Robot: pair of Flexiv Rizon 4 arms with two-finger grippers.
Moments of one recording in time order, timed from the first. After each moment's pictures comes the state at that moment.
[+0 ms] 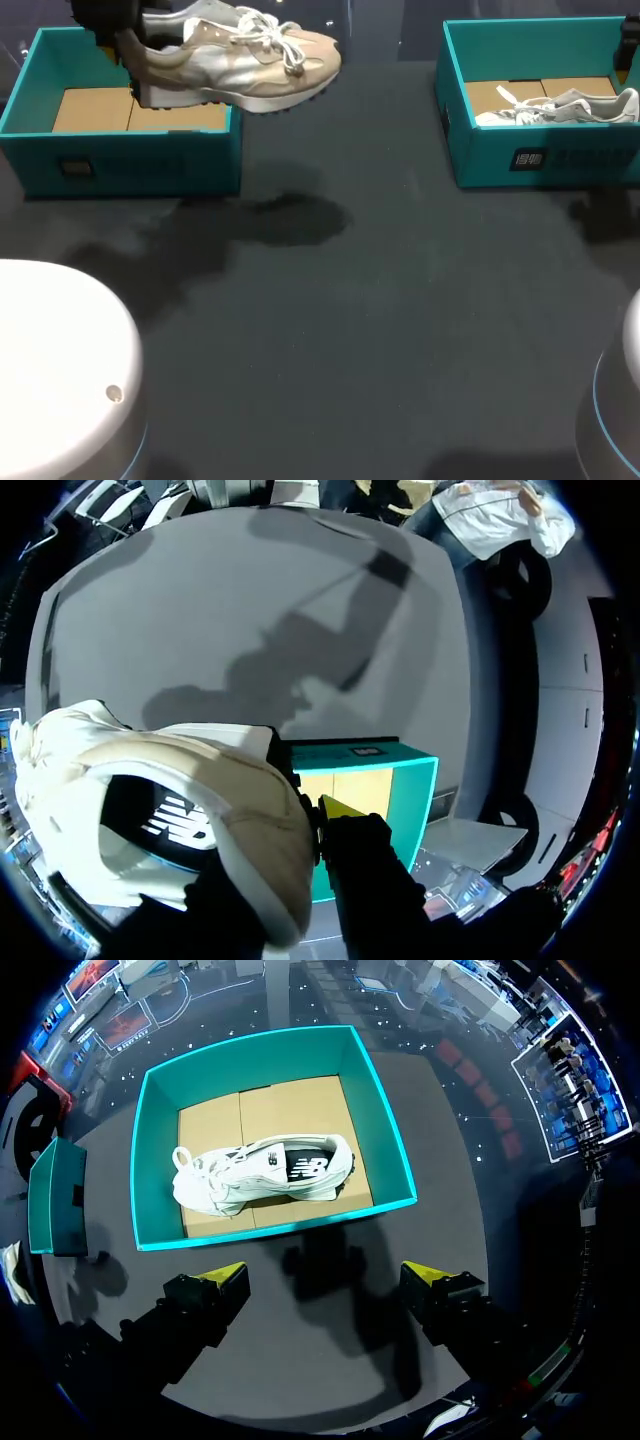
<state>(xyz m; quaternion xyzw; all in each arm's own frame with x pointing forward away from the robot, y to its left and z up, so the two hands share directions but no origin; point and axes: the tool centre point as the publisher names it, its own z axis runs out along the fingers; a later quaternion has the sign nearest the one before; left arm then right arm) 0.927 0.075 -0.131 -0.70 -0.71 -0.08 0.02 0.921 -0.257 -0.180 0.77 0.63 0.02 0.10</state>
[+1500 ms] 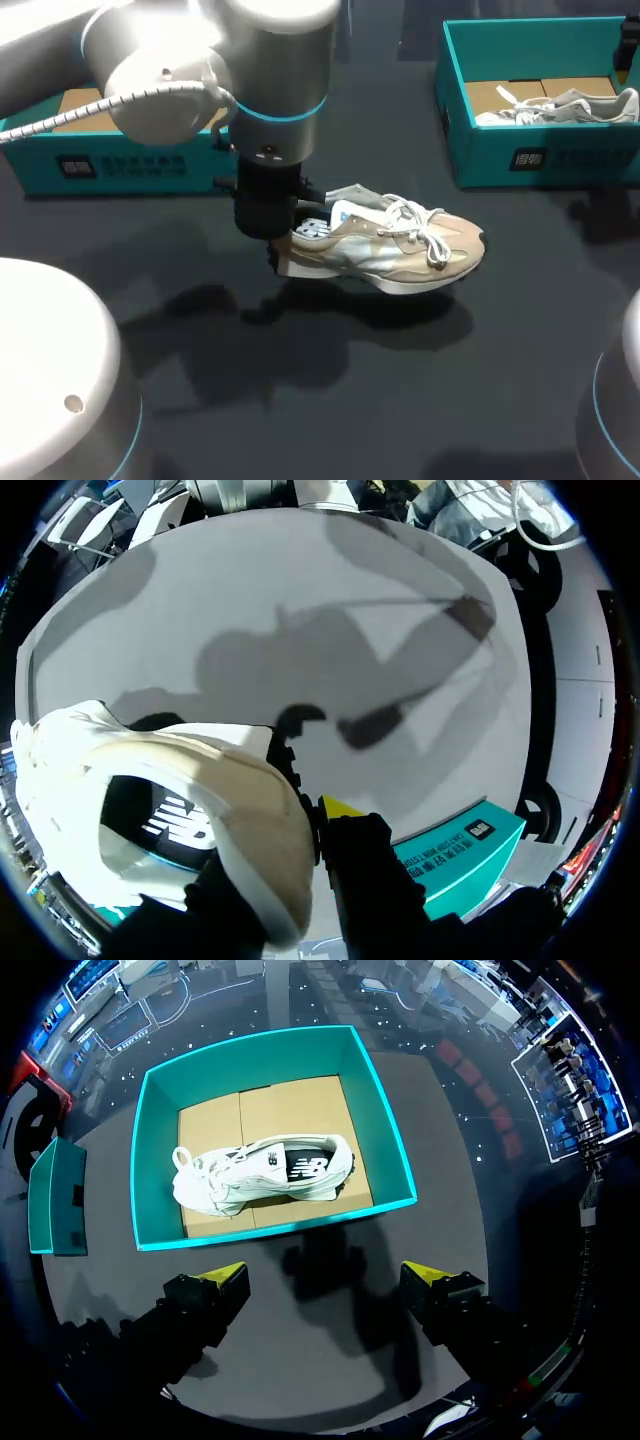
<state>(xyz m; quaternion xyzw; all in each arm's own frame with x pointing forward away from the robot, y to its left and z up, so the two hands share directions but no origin) 0.750 -0.106 -0.275 -0.74 -0.67 -0.08 0.01 0.921 -0.257 -0.180 0.77 0.63 0.02 0.10</state>
